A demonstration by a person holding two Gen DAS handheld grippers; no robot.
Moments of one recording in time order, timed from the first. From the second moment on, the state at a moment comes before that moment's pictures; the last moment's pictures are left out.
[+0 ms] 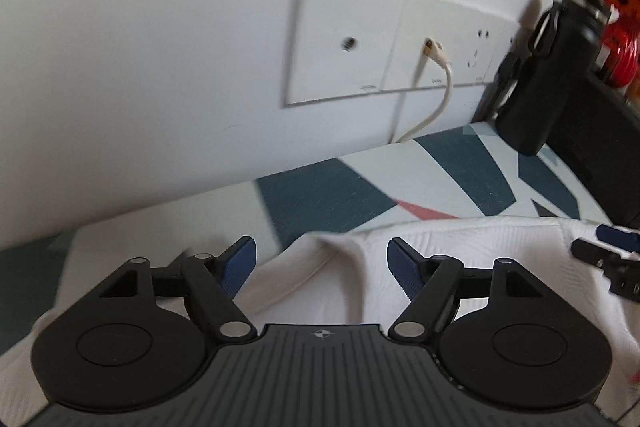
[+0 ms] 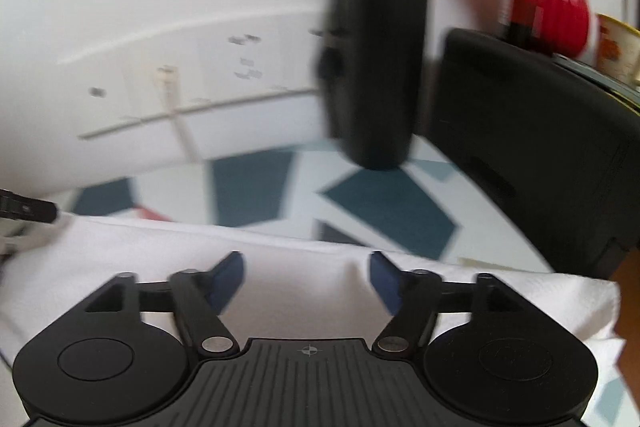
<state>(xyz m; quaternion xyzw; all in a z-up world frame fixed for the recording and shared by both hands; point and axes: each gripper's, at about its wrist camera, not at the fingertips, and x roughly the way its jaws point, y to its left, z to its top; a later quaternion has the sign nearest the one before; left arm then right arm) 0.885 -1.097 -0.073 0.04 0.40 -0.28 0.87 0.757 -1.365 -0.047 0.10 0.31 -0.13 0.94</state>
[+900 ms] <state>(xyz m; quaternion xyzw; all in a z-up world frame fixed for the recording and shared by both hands) 0.569 -0.701 -0.088 -0.25 0.40 0.08 0.88 0.759 -1.078 -0.035 0.08 0.44 0.09 0.89</state>
